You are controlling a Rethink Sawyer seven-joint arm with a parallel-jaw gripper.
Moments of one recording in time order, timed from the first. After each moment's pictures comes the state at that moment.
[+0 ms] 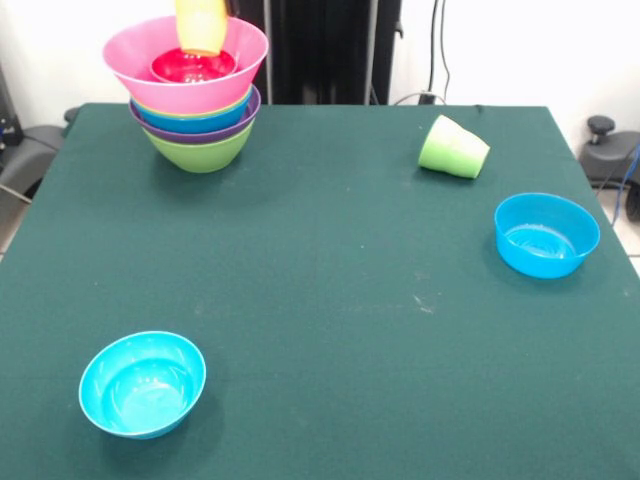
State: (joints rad) arm -1.08 -1.09 0.46 2.39 -0.35 0.45 1.97
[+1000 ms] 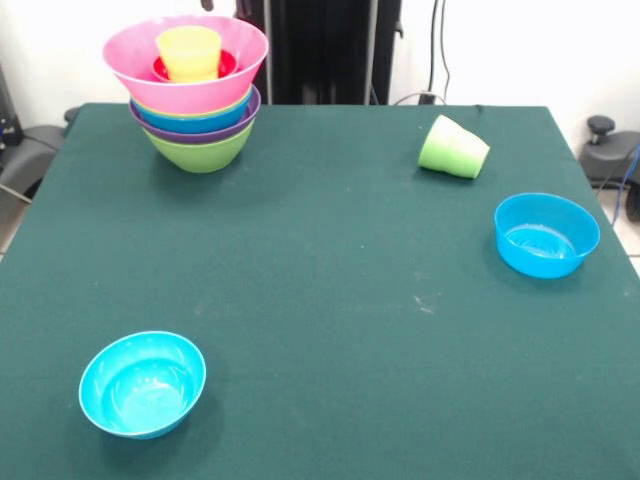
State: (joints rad) arm -1.06 -1.10 0.46 2.39 -0.39 0.45 1.97
